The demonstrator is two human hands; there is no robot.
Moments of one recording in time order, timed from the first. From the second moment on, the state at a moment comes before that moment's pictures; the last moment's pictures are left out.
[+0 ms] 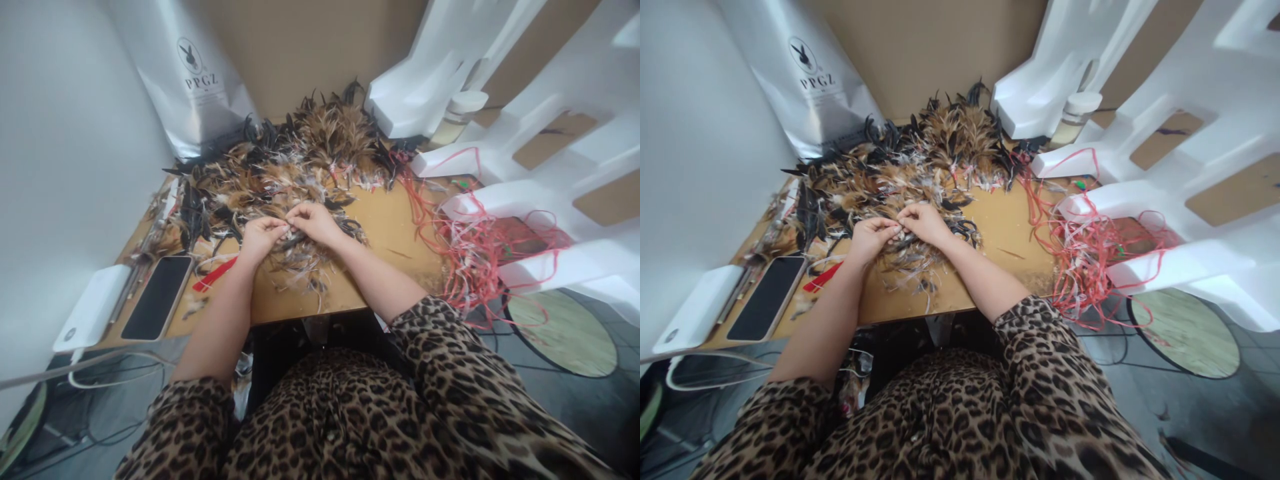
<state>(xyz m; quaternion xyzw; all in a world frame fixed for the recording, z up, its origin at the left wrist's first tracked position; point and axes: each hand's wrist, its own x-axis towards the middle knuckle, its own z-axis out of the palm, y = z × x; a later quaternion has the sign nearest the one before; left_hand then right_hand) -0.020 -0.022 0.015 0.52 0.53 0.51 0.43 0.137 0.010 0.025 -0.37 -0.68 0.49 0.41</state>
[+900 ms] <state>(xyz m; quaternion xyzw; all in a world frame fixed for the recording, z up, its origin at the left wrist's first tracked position) -0.027 -0.023 0.019 0.49 0.52 0.50 0.49 0.142 0.005 0.032 -0.35 -0.83 0.25 0.35</state>
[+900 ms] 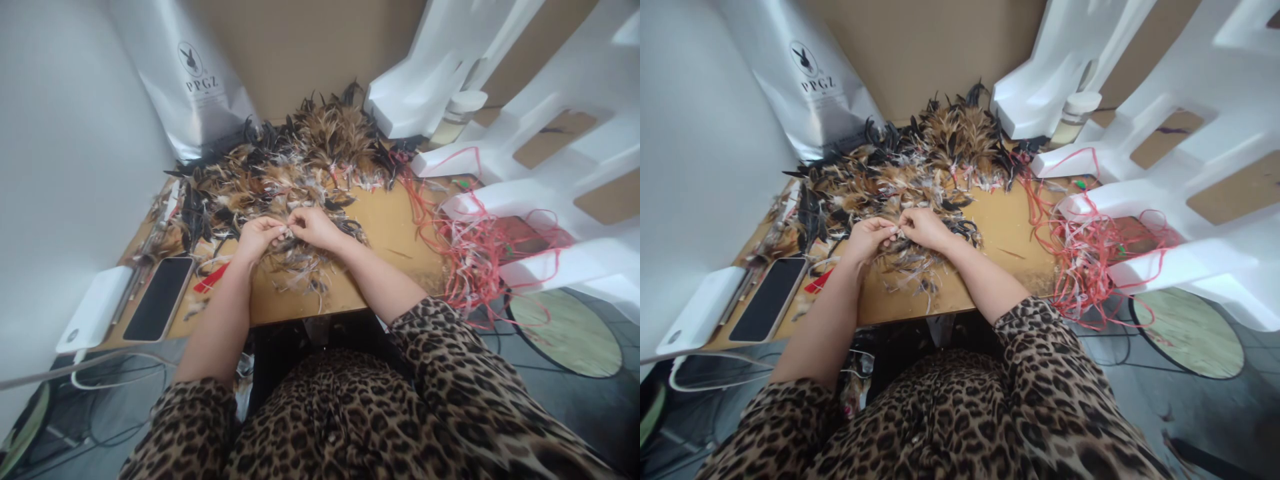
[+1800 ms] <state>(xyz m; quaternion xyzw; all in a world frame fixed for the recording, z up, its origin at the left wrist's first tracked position) -0.032 -0.022 0.019 0.37 0.47 0.51 0.62 0.143 0.001 0.030 -0.26 -0.86 0.20 0.39</state>
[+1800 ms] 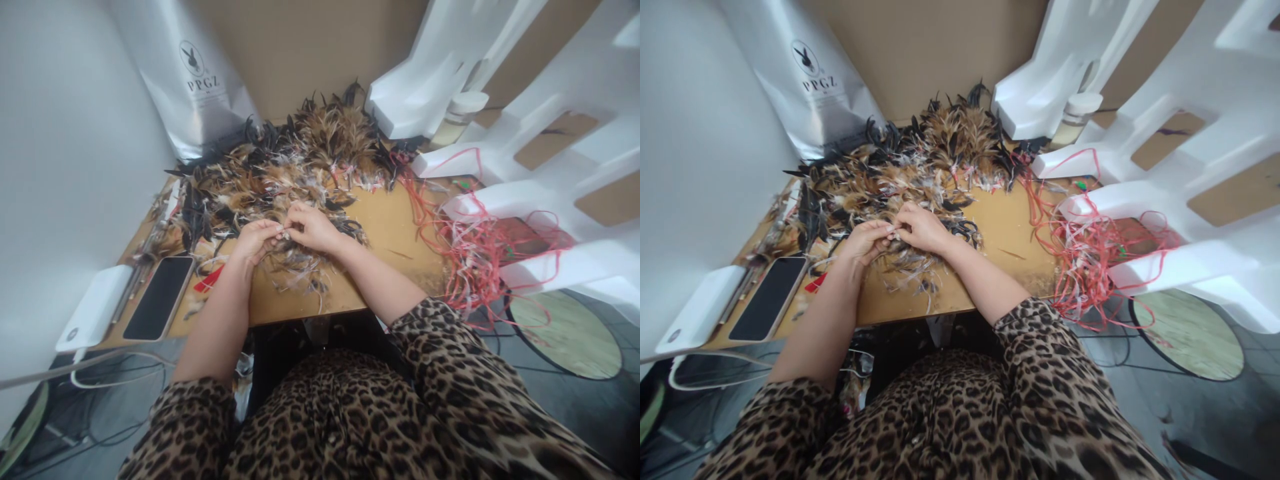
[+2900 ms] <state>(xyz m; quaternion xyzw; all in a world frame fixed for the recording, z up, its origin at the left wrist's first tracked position) -0.032 -0.029 0.015 0.80 0.45 0.39 0.07 0.146 0.017 0.018 -0.34 -0.84 0.32 0.27</state>
